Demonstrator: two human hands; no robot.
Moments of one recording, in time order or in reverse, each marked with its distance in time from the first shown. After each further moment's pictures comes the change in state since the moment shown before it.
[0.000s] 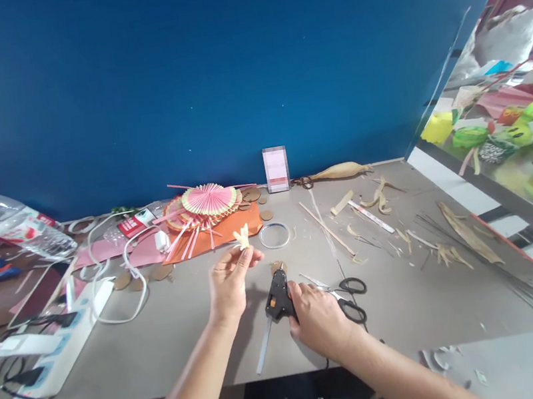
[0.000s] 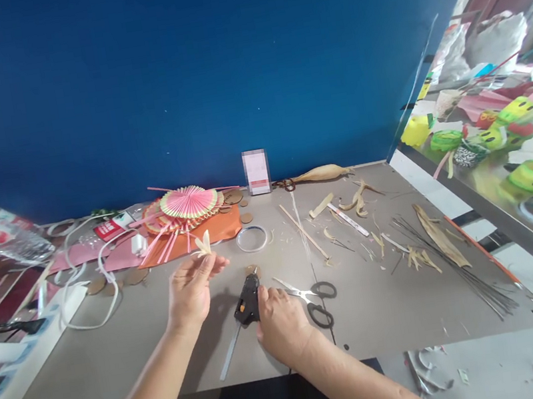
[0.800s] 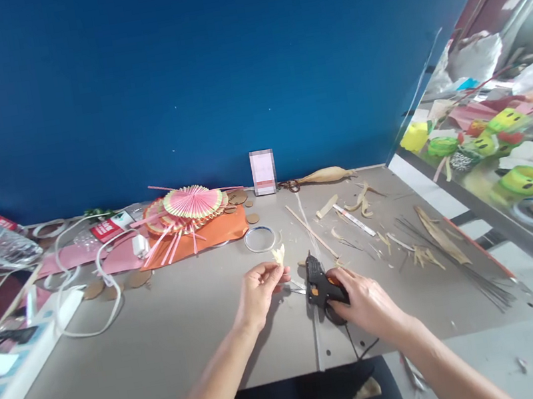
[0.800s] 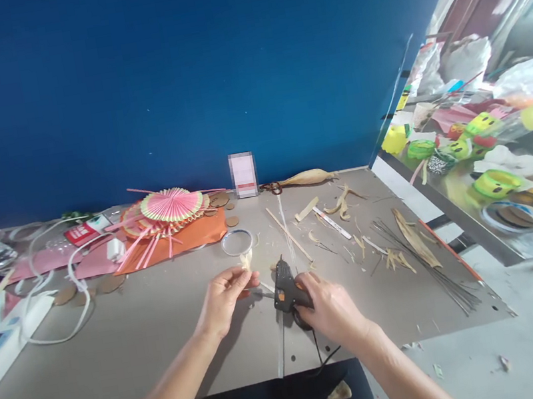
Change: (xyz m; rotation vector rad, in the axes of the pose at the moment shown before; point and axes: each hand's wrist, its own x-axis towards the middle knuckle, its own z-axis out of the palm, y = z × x) left_hand -0.024 -0.039 0.038 0.131 -0.203 -0.397; right_hand -0.037 0.095 -0.038 0.189 0.081 0.071
